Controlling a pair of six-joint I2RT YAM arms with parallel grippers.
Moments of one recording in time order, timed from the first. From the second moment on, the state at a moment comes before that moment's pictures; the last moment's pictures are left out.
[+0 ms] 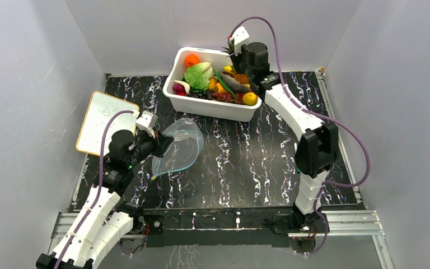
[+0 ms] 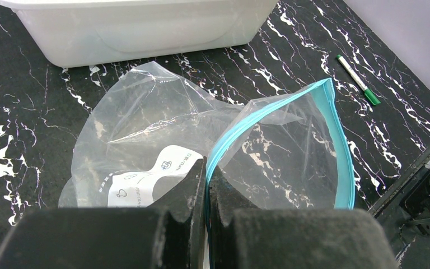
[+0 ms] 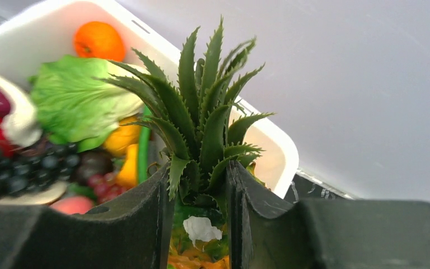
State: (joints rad) left arm -0.33 0.68 0.64 -0.24 0.32 -0.16; right arm 0.42 1.94 1.83 -0.08 0.16 -0.34
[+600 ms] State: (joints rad) left arm -0.33 0.71 0.72 -0.27 0.33 -0.31; right arm 0.47 1.26 1.24 0.06 -0.30 -0.02
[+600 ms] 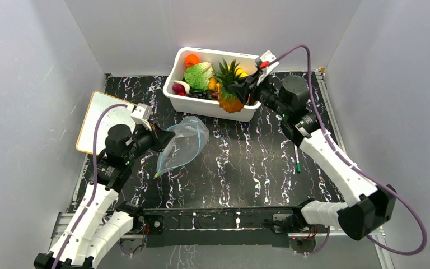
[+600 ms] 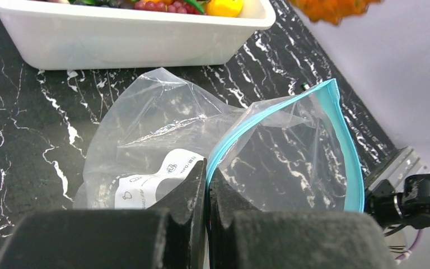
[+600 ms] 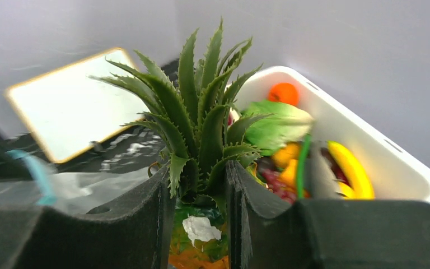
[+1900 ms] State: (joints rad) left arm -0.33 0.83 0.93 -0.36 0.46 -0.73; right arm 0.88 1.16 0.85 0.65 -0.57 0.06
